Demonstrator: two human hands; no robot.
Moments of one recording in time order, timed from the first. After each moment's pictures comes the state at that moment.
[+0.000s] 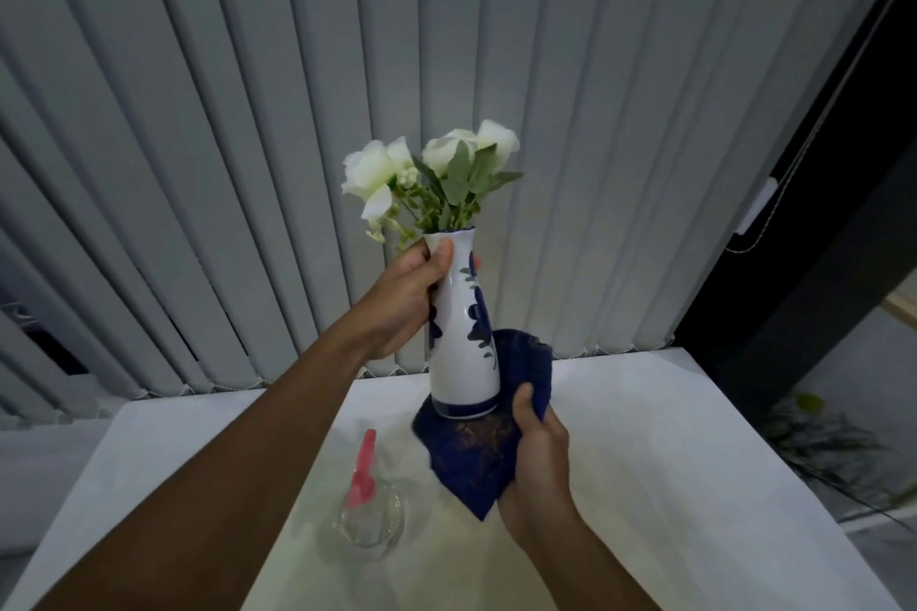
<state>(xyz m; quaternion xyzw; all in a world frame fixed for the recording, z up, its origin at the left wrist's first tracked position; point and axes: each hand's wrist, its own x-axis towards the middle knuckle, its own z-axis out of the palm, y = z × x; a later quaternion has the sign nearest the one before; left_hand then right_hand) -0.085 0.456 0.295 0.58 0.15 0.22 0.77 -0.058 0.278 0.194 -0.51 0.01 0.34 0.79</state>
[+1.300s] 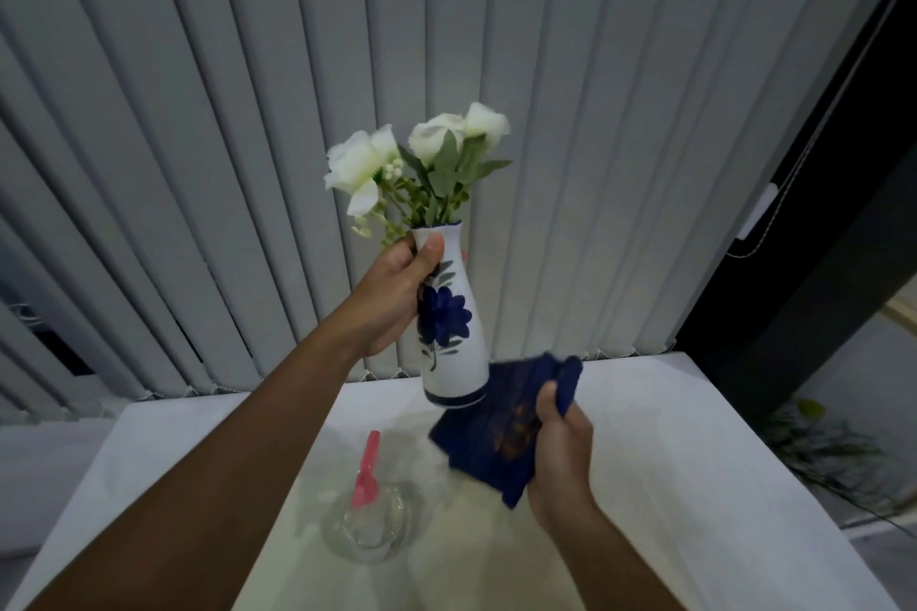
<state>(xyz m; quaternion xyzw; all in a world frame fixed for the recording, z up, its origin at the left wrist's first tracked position) -0.097 0.461 0.304 0.59 0.19 0.26 0.74 -0.038 0.275 0.192 -0.62 0.00 0.25 0.75</state>
